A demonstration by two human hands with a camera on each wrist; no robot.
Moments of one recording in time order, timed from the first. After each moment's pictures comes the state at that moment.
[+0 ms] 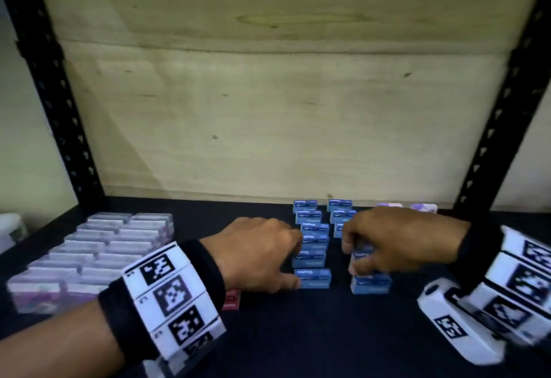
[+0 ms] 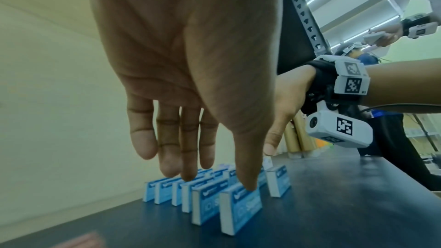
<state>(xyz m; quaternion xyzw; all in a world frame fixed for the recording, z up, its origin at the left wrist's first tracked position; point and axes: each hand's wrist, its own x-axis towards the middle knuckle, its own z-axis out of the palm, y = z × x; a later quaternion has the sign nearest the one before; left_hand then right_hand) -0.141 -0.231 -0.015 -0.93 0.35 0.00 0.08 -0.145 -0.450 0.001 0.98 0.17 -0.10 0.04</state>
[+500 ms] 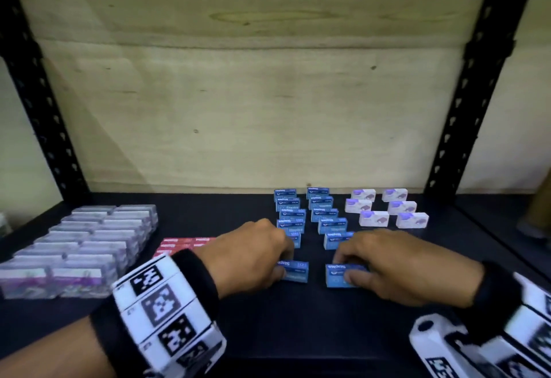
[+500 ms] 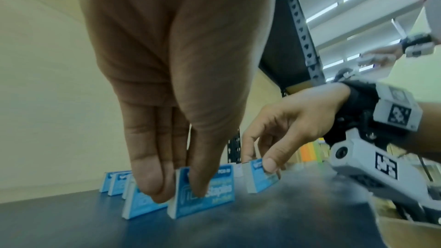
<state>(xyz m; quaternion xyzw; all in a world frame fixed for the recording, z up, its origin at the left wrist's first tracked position) -0.169 -0.251 -0.032 -0.94 0.33 0.04 -0.03 -0.212 -0.479 -0.033 0.98 0.18 -0.05 -0.03</state>
